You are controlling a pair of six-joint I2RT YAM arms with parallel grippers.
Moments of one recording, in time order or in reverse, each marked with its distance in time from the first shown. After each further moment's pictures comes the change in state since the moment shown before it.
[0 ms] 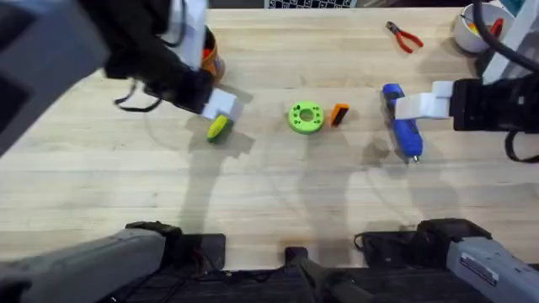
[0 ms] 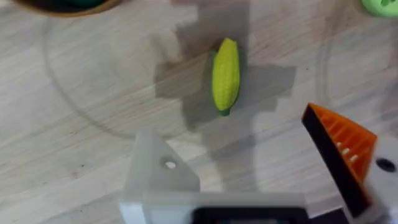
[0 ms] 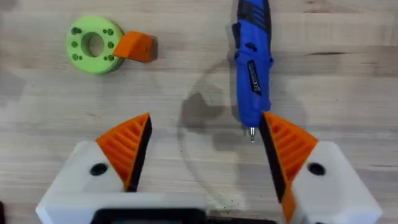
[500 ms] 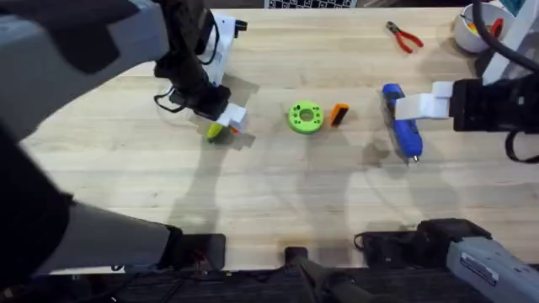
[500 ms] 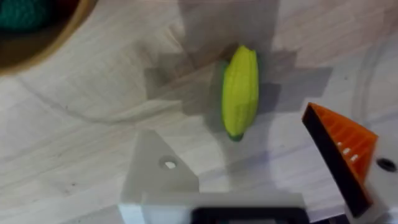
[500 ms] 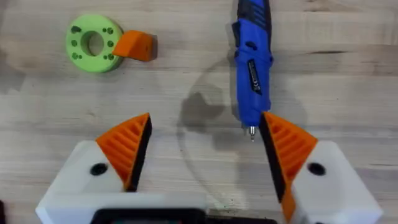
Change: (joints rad) left arm -0.043 0.262 -0.001 0.050 -0.052 -0.004; right arm 0.000 0.000 0.000 -0.003 0.000 0.000
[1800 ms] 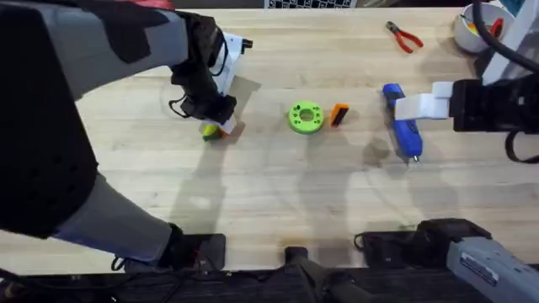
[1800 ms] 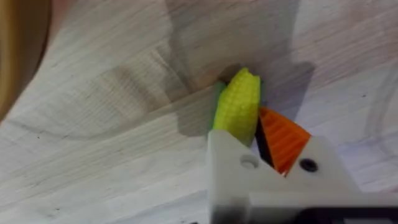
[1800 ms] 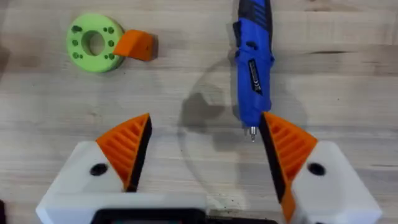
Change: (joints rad) left arm -0.005 0.130 -0.019 0.062 0.017 0.000; right arm 0.000 0.000 0.000 -0.001 -0.003 0.000
